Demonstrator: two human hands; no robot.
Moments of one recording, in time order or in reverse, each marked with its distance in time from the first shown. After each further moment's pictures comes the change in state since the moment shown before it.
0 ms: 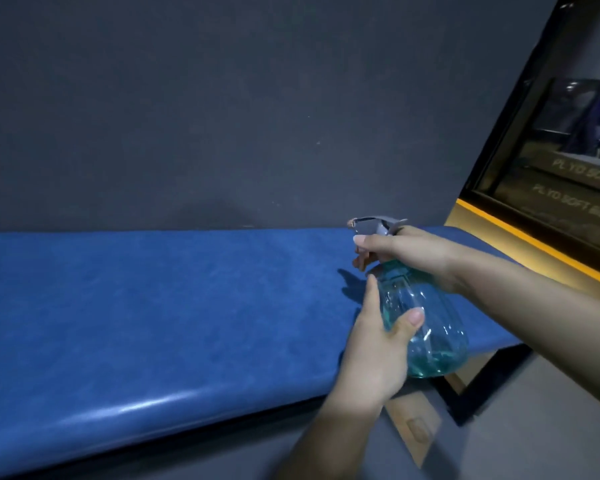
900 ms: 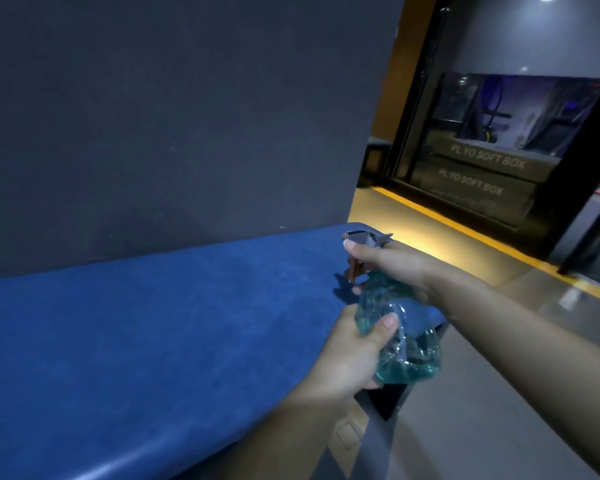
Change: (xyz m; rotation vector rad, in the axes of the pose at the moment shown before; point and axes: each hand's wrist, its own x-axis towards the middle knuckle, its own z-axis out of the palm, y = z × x) left_hand 0.076 -0.012 0.125 0.028 -0.262 -0.223; right_hand 0.008 0.112 -0.142 0.204 0.191 0.152
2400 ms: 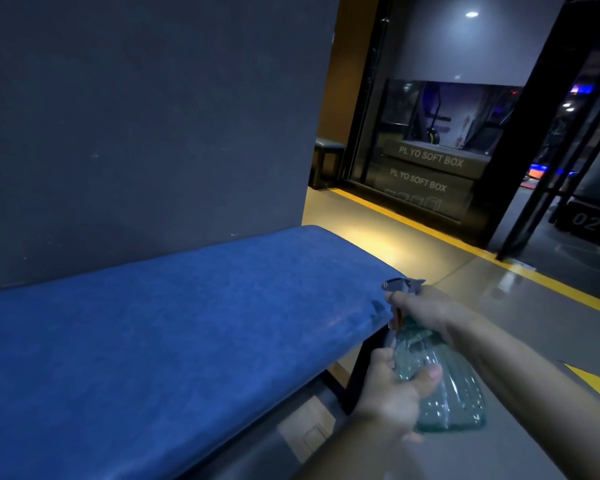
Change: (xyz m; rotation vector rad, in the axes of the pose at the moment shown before) left_hand 0.029 -0.055 0.089 -0.103 -0.167 -0.155; right_hand -0.042 0.071 -0.060 -0.144 0.411 0.264
